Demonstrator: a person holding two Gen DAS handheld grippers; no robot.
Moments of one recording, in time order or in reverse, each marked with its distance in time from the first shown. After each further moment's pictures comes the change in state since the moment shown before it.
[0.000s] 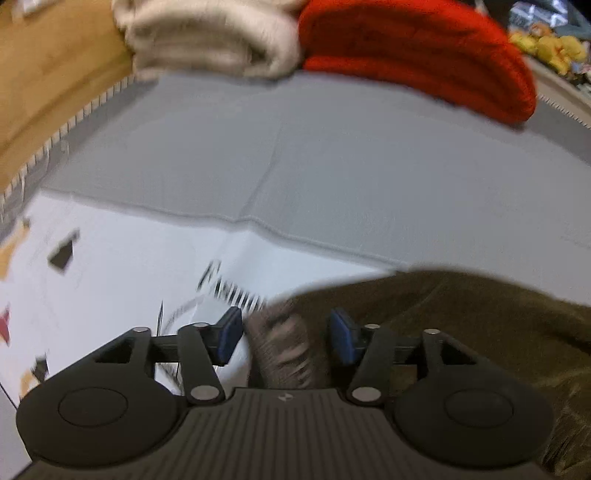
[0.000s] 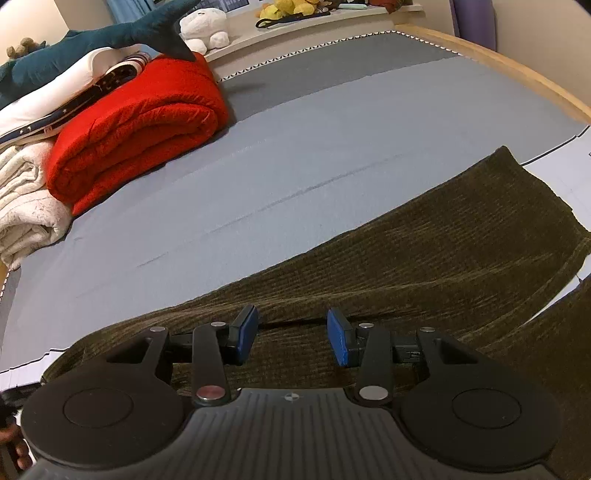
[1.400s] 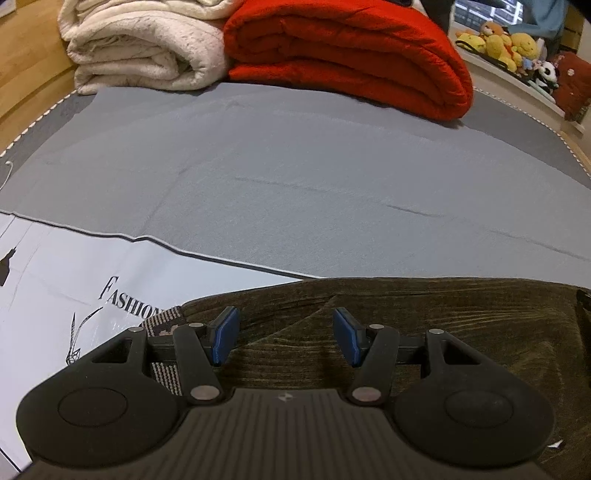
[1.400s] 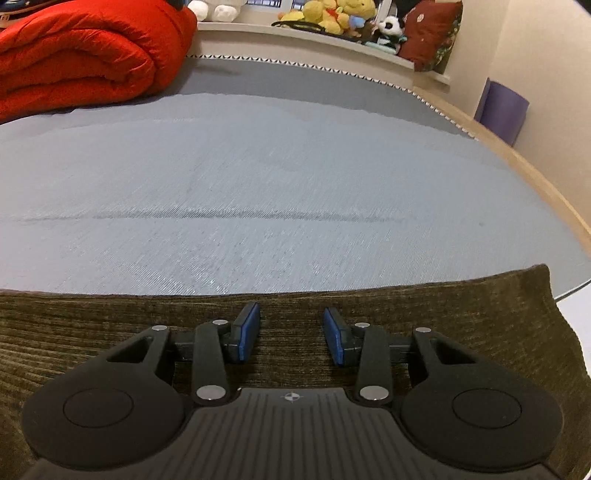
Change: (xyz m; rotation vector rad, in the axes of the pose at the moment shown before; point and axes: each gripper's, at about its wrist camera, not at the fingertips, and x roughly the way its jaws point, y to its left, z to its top) left arm -0.002 -0.062 0.000 0.037 0.011 -0.175; right arm 0.215 -0.055 0.044 -0.393 -0.164 -0.264
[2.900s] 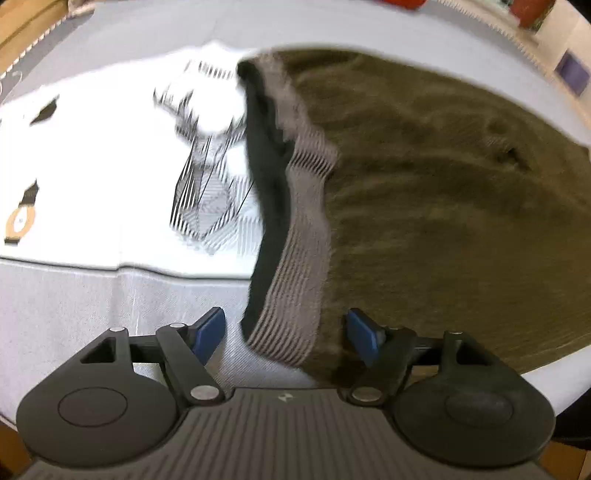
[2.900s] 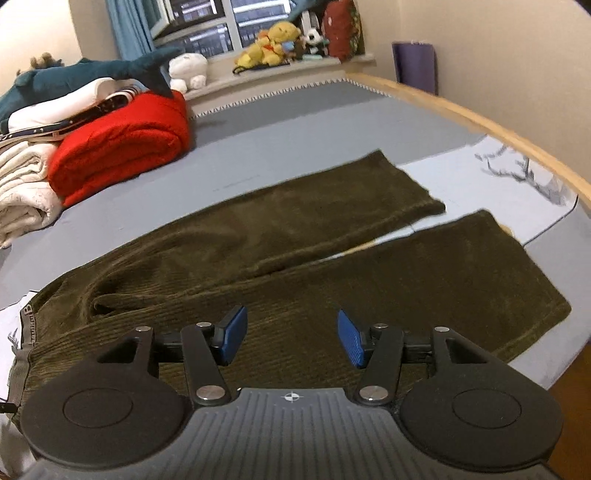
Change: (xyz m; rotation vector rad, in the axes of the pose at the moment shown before) left arm -0.093 0.111 -0.198 0.138 0.285 -0.092; right arm -0.378 -0.157 -0.184 0.352 0.001 0.192
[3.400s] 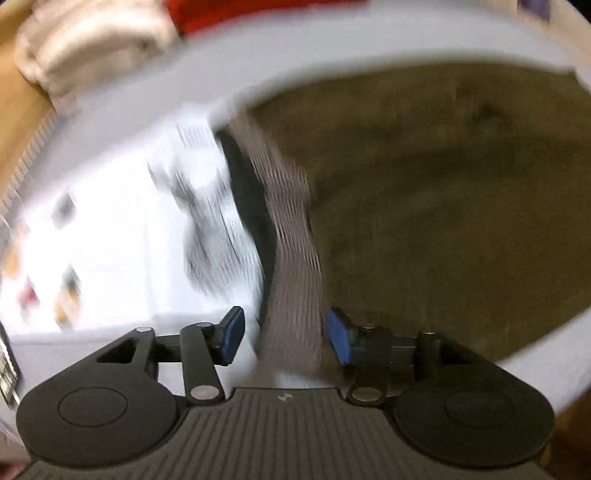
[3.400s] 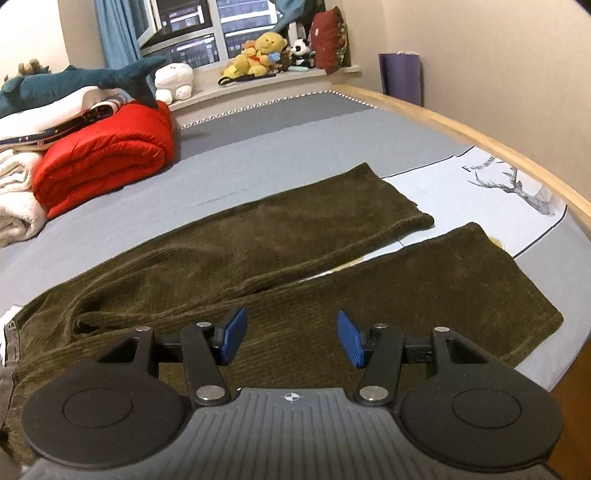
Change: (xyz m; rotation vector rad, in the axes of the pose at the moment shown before) left arm -0.049 -0.046 -0.005 0.251 -0.220 0.178; right arm 0.008 0.008 0.007 0.016 -0.065 -0.061
